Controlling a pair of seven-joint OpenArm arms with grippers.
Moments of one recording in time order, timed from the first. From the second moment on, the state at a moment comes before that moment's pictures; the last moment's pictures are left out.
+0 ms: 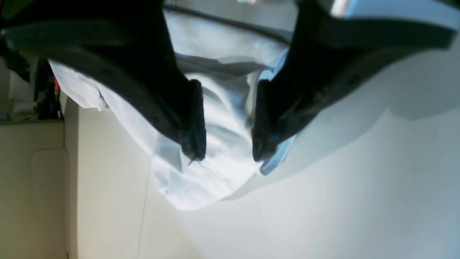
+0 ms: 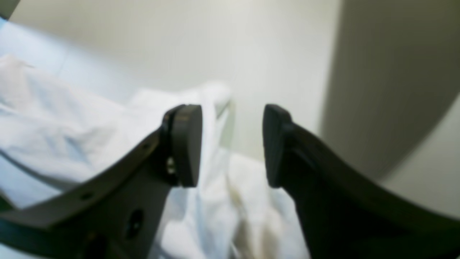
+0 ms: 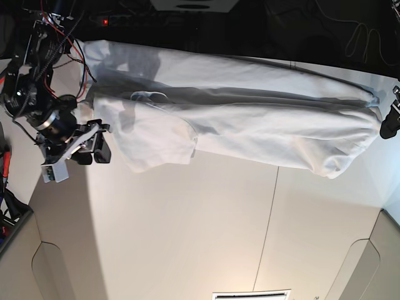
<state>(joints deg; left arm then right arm) 7.7 -31.9 -43.6 53.6 -64.6 -38.5 50.3 -4.8 4.5 17.2 96.9 27.3 28.3 -54.3</state>
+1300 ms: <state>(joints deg) 7.5 -31.9 -43.6 53.6 -65.8 -38.5 50.2 -15.0 -1.4 -6.1 108.0 32.8 30.4 -64.6</state>
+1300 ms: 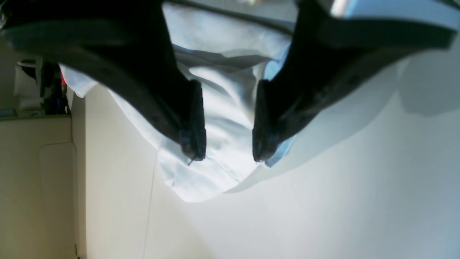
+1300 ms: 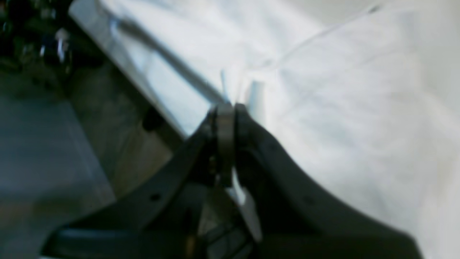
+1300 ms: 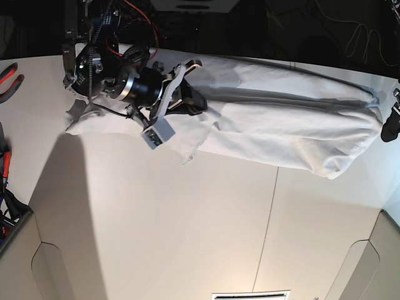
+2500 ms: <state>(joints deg) 7.5 -22.2 -31.7 87.0 -76.2 -38.7 61.1 -19.4 -1.4 0.3 116.7 31.8 30.2 -62.8</state>
